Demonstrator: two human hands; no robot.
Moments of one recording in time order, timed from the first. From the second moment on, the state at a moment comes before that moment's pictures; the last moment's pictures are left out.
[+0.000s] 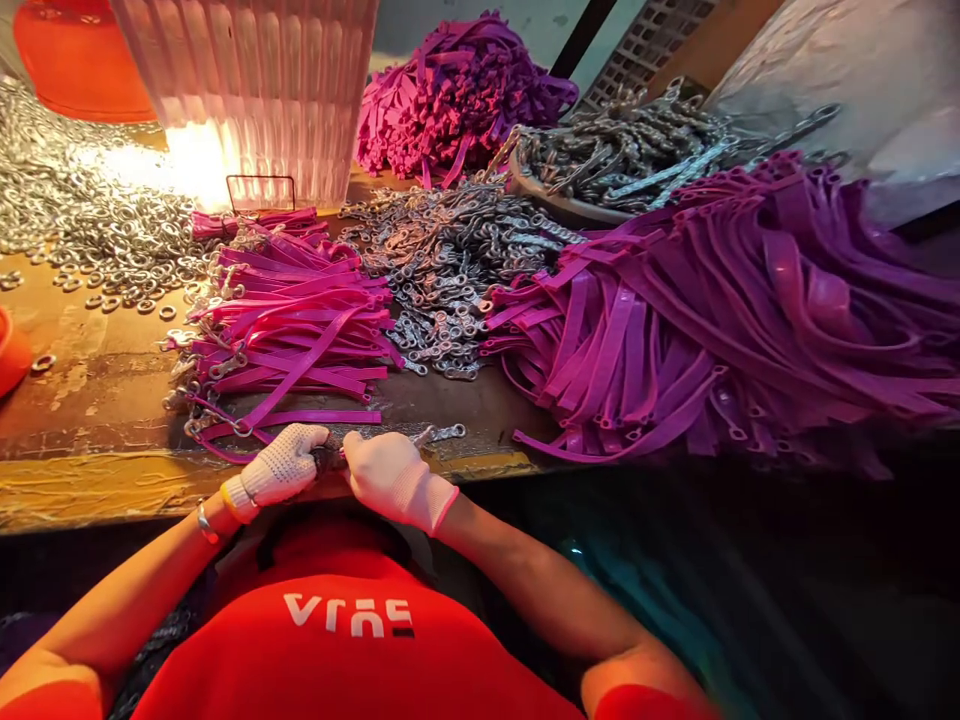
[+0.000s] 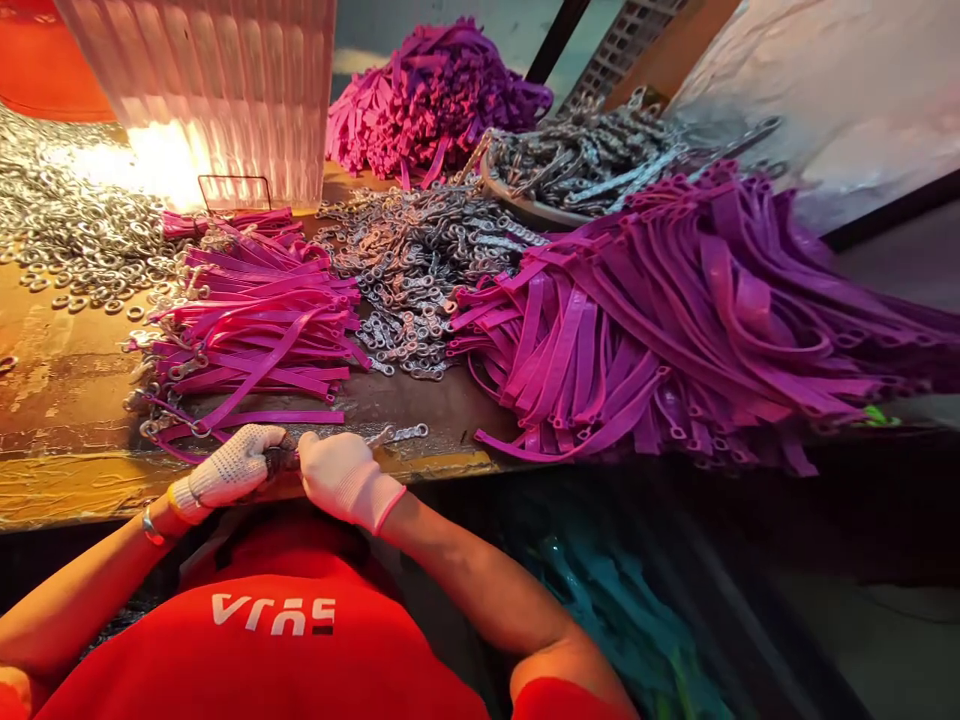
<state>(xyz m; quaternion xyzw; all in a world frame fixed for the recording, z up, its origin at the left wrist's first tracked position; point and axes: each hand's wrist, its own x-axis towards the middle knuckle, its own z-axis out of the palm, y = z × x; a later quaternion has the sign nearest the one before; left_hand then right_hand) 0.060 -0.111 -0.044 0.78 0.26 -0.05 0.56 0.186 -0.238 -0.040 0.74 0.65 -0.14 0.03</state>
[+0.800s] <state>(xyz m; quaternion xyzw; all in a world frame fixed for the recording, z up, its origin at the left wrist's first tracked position) 0.071 -0.105 -0.033 0.41 0.37 0.03 0.84 0.411 -0.167 -0.027 0.88 0.47 0.09 -0.02</state>
